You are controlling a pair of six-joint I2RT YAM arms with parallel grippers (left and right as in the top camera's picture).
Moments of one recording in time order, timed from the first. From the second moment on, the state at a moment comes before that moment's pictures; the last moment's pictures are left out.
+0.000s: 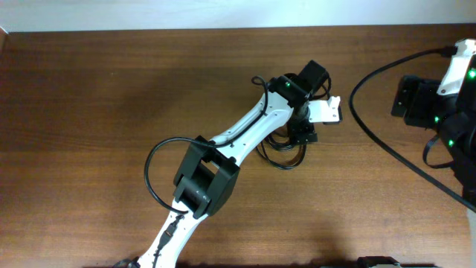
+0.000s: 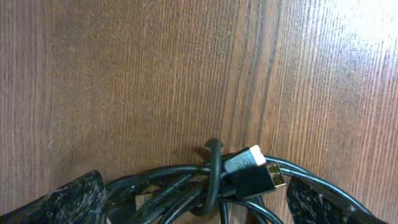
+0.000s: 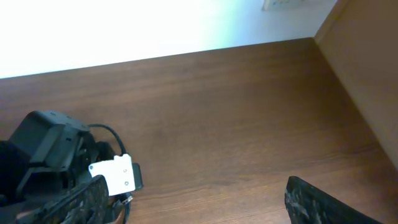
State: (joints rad) left arm -0.74 2.42 2.17 -0.95 0.18 0.78; right arm 0.00 1.23 1.76 -1.18 0.17 0.10
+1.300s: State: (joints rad) left arm -0.74 2.51 3.01 -1.53 0.13 0.64; right arm 0.00 1.27 1.76 -1.20 0.15 0.10
